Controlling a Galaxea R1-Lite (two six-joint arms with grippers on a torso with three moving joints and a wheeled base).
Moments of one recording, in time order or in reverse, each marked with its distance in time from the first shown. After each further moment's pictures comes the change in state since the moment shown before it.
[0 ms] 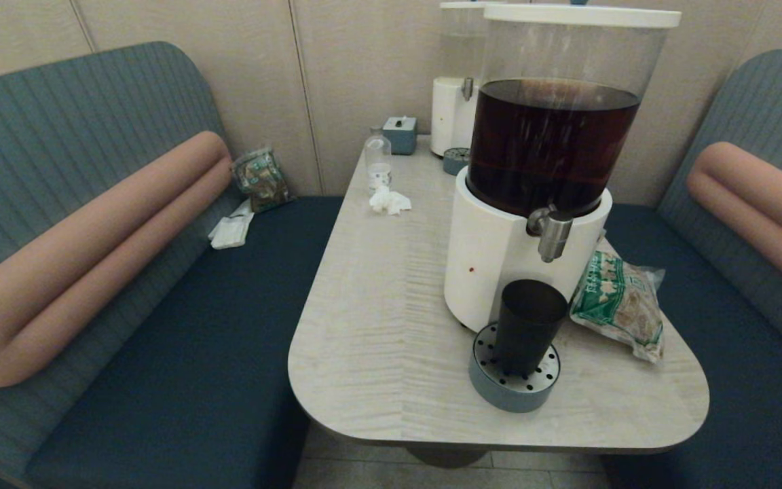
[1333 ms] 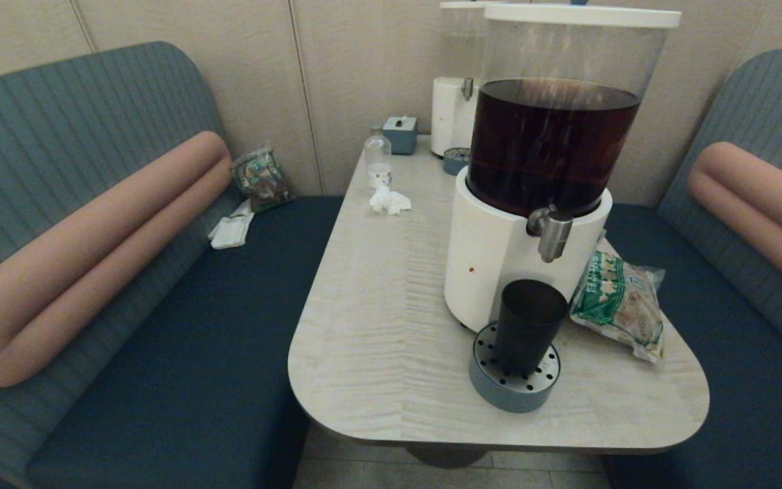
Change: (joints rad) left arm 0.006 -0.204 0.120 0.345 0.130 -0.010; right arm 0.001 0.017 -0.153 0.009 0.035 -0.029
